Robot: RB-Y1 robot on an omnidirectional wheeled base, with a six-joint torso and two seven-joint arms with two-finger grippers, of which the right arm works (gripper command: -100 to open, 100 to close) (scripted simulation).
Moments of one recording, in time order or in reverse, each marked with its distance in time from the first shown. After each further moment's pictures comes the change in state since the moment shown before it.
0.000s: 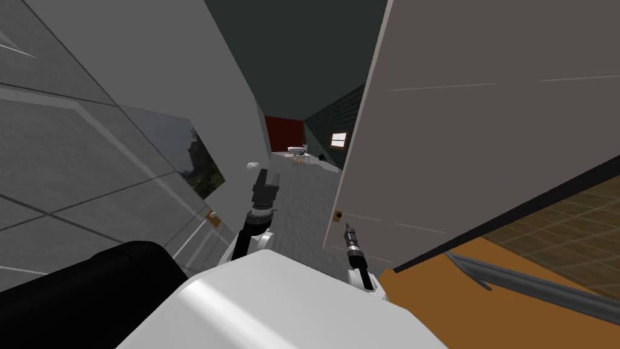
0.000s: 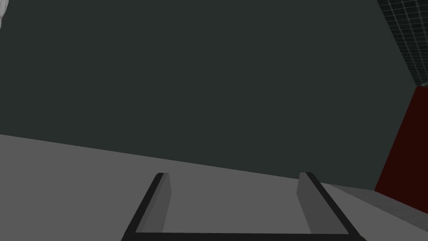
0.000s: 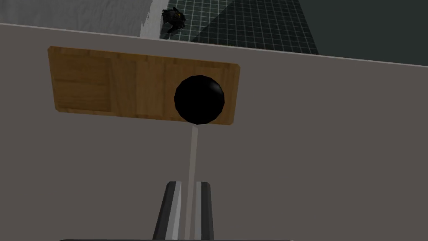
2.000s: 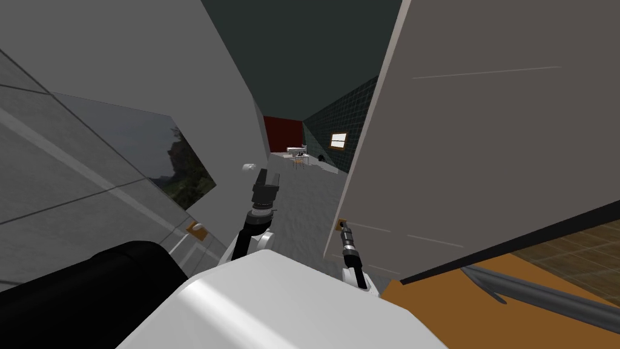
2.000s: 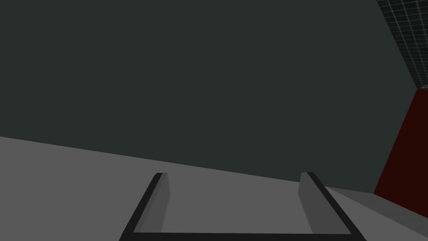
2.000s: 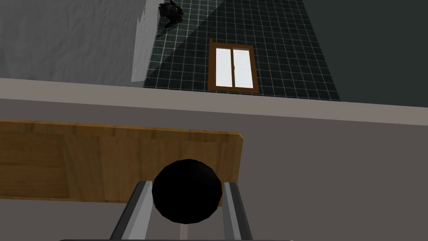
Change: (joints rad) arm 0.017 0.066 -0.016 -0.023 -0.007 0.009 0.053
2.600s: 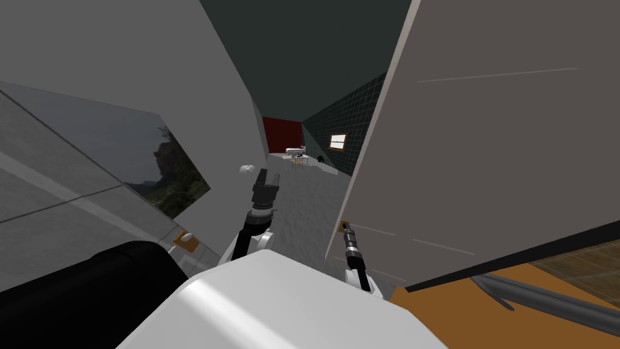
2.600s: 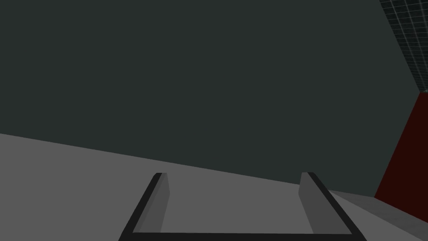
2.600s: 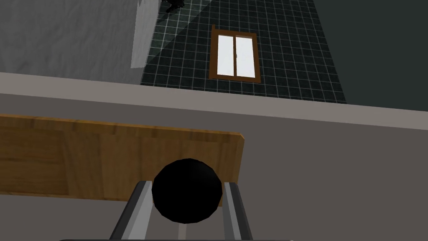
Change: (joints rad) arm 0.001 -0.020 -0.025 0.009 -0.018 0.007 0.015
